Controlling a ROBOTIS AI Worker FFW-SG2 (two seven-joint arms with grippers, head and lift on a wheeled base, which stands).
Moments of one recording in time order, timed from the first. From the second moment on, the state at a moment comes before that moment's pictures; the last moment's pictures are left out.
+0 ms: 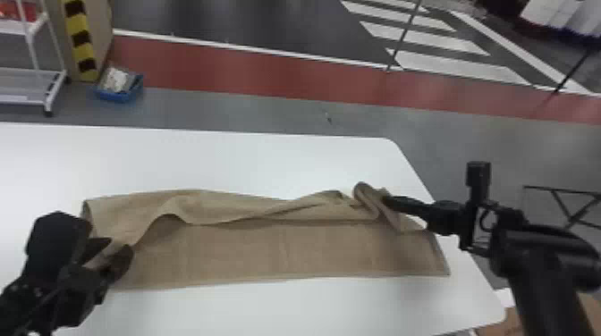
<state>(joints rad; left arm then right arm) 0.19 0.35 -0.30 -2.04 0.13 0.74 0.02 -0.17 -0.45 -0.39 -1.30 -0.05 0.57 0.97</state>
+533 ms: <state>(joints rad) 0.17 0.35 -0.30 -2.02 0.13 0.79 0.02 -0.17 -0.46 -0.40 -1.30 -0.06 0.56 0.97</state>
